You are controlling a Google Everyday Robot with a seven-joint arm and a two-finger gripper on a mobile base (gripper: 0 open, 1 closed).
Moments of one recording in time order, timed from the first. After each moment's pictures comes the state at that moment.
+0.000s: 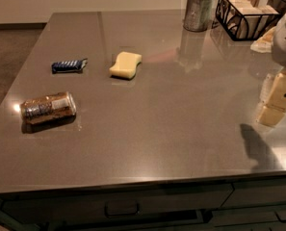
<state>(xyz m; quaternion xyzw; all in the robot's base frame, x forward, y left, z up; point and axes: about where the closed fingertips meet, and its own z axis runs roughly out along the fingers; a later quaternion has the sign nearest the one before) 0.438 -0.217 0.976 -0.60 0.78 -0.03 0.16</state>
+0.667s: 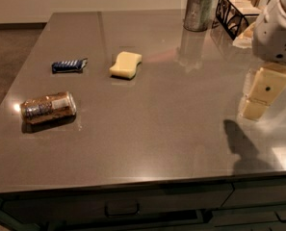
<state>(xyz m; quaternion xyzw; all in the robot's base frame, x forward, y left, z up) 0.448 -0.190 0.979 -0.63 0.76 -0.02 0.16</state>
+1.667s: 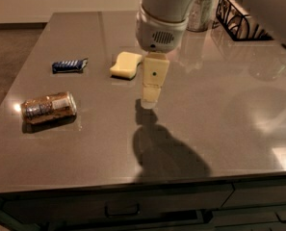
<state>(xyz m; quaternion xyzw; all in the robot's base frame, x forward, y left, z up) 0.513 -0.010 0.954 -0.72 0.68 0.01 0.14</state>
